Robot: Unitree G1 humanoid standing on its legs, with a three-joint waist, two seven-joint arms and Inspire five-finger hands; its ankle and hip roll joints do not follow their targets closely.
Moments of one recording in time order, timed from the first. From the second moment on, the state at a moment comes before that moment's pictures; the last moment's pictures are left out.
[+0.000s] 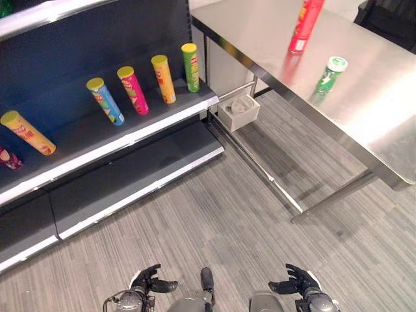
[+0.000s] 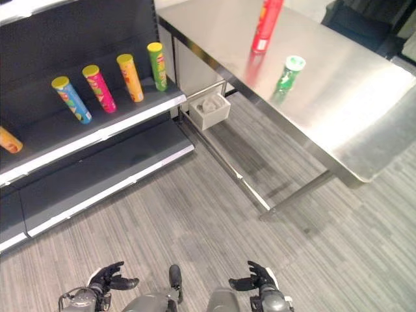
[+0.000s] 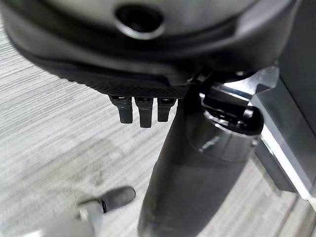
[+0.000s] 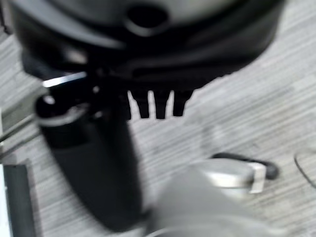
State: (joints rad) left arm -0.06 0.29 -0.19 1.10 -0.23 -0.06 0.03; right arm -0.02 -0.33 0.17 0.93 0.21 -0.03 -0.09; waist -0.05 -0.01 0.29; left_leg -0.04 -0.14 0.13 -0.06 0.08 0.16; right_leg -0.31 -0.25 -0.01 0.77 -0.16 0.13
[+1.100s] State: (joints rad) left arm -0.02 0.24 -0.19 1.14 -0.23 -0.06 0.01; right arm -0.04 -0.28 0.19 1.15 0.15 -0.03 -0.09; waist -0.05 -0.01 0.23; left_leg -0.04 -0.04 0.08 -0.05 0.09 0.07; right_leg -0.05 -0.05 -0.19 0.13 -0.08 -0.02
